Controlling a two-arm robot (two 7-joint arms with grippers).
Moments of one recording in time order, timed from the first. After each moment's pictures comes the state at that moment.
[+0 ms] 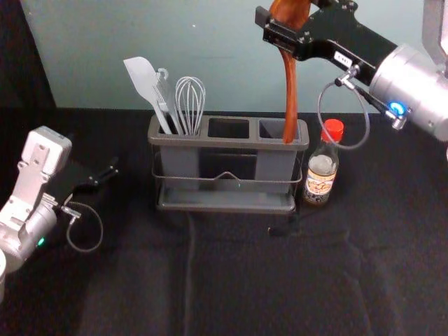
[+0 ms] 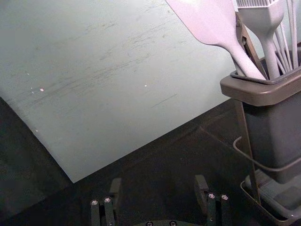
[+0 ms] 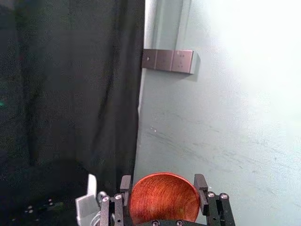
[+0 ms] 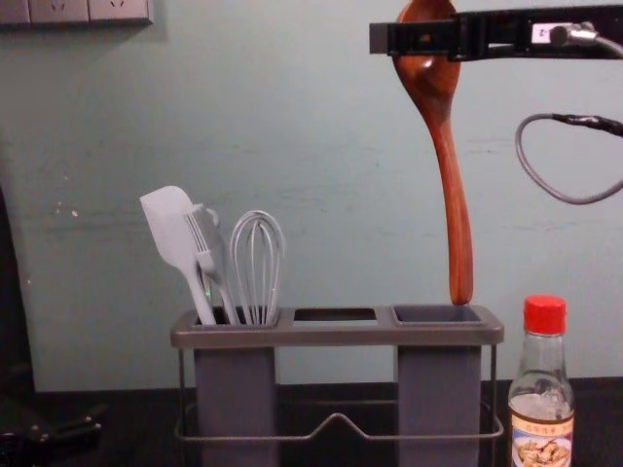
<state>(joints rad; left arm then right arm) -0.20 0.60 0.45 -1.41 -0.25 -0.12 0.03 0.46 0.42 -0.34 -1.79 0.41 0.28 0.34</state>
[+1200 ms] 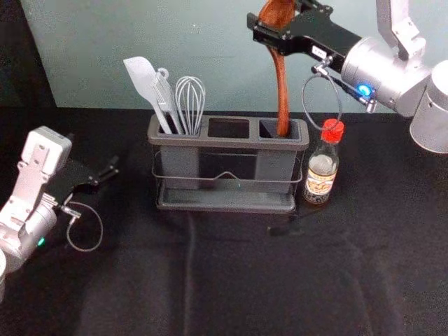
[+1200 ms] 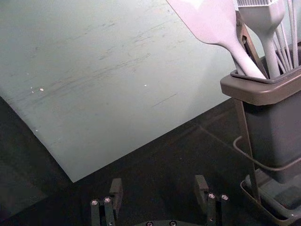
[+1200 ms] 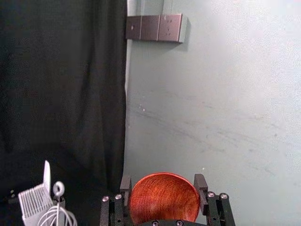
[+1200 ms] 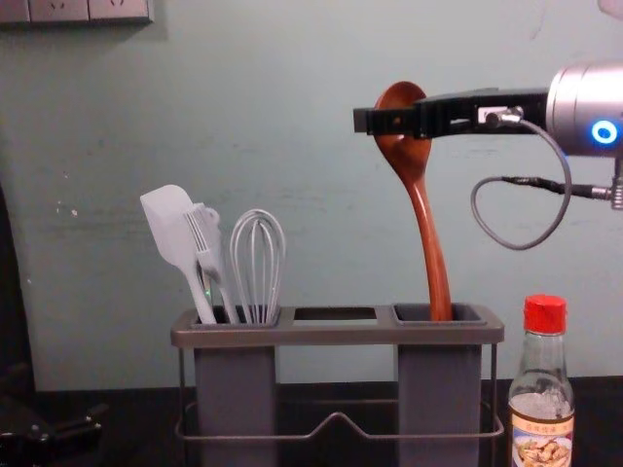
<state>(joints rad) -0.20 0.60 0.45 -1.41 -0.25 -0.12 0.03 0.65 0.33 -0.41 -1.43 0.37 0.23 0.38</state>
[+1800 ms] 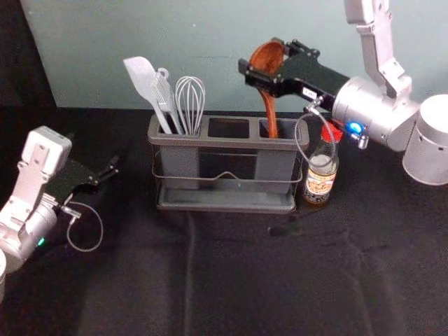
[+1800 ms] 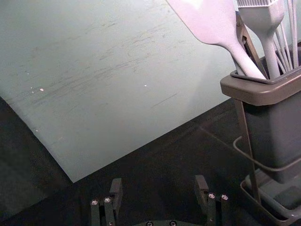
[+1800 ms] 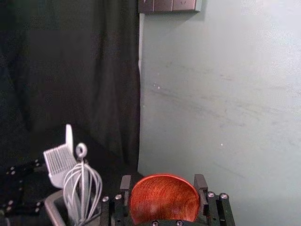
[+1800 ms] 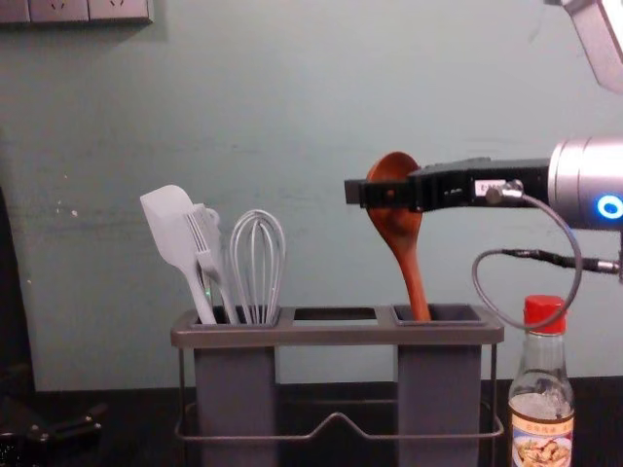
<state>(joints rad) -0.20 0.60 0.45 -1.41 -0.25 -0.12 0.03 0.57 0.35 -0.44 -1.44 0.38 0.23 0.41</state>
